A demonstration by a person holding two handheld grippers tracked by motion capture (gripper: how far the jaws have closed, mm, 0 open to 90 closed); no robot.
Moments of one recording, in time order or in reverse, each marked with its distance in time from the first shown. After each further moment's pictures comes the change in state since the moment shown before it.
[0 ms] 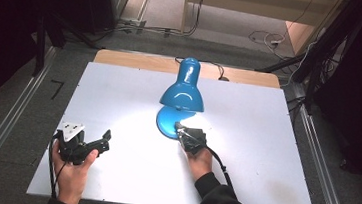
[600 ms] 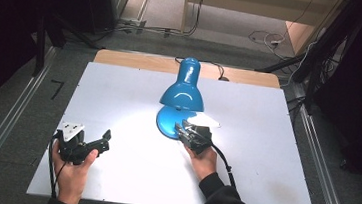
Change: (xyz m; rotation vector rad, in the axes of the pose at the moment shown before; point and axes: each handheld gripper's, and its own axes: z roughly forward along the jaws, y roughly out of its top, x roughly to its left) left arm 0.000 0.000 0.000 0.000 -0.003 -0.001; right arm -0.013 0.004 -0.013 -0.016 0.060 0.079
